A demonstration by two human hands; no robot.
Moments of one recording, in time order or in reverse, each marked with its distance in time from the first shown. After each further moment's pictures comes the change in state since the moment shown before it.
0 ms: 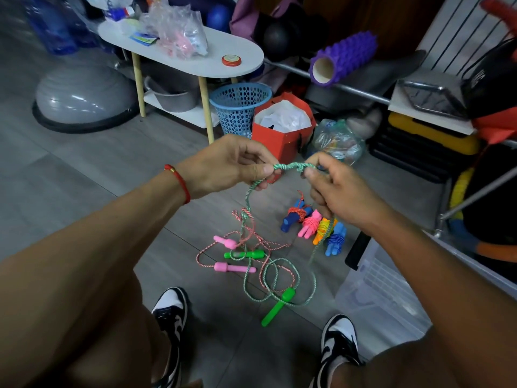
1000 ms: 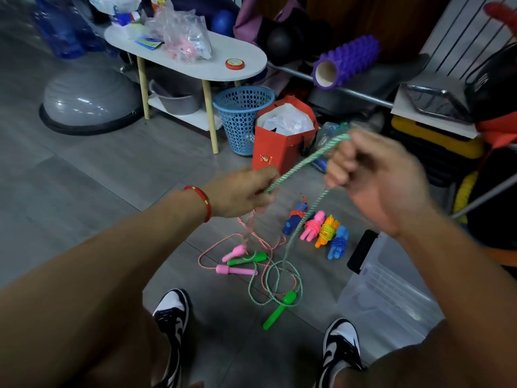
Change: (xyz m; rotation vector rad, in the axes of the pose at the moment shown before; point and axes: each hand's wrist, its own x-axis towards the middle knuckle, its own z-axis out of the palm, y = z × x) left_hand 0.004 -0.025 0.018 0.610 -0.135 0.066; right_hand -0.018 -0.044 -0.019 0.763 0.001 -0.153
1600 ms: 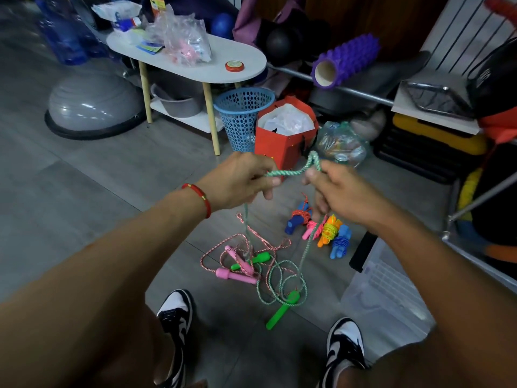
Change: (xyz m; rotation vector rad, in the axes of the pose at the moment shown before) left_hand 0.000 0.016 -0.012 -0.031 0.140 -0.055; right_hand 0.009 0.037 -0.011 -0.905 0.011 0.225
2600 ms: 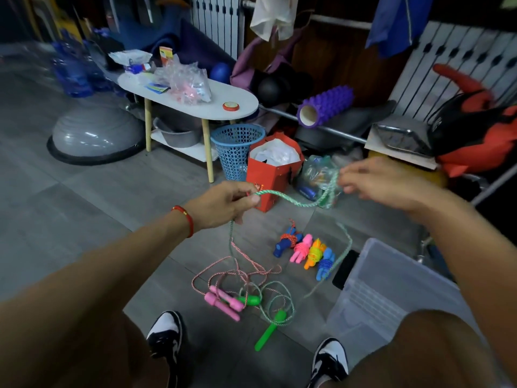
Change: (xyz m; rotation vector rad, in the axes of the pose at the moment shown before) left_hand -0.035 0.009 -0.007 -0.275 0.048 -0.083; right_hand -0.045 -0.056 -0.089 -0.227 0.102 0.156
